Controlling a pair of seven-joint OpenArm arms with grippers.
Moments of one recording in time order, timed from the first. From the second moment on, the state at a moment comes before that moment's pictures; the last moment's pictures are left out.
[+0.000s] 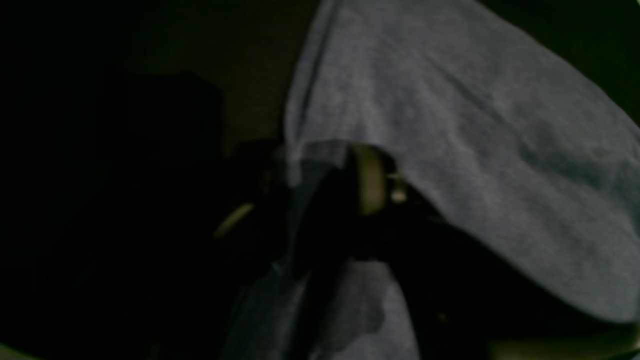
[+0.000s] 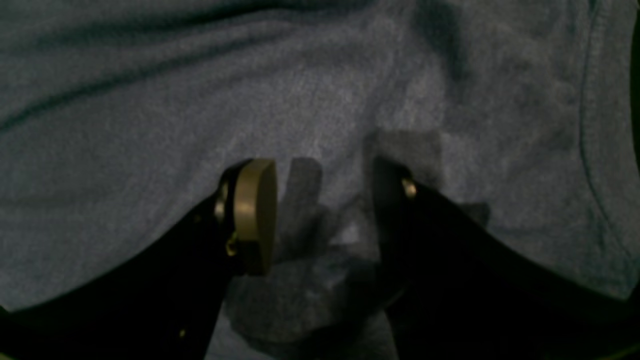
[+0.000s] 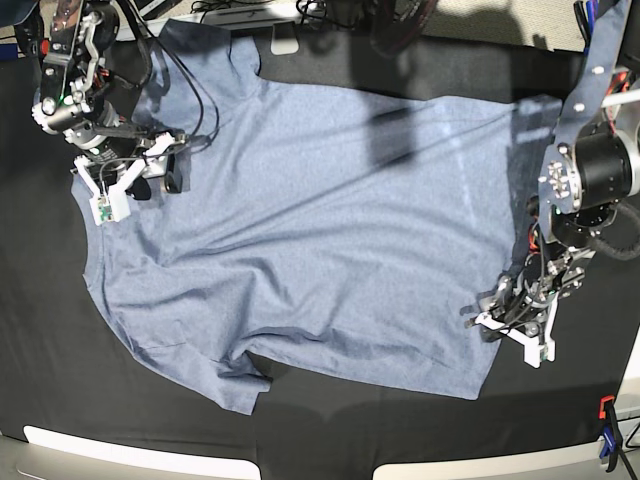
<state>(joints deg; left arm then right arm) -46.3 -11.7 -9.5 2.1 -8.4 -21.3 -1.0 -16.4 15.0 18.9 100.0 22.8 27.8 -44.8</state>
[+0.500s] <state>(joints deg) -46.1 -11.7 -9.5 3.3 -8.4 -23.9 0.9 -16.4 15.0 18.9 100.0 22.8 27.8 -45.0</state>
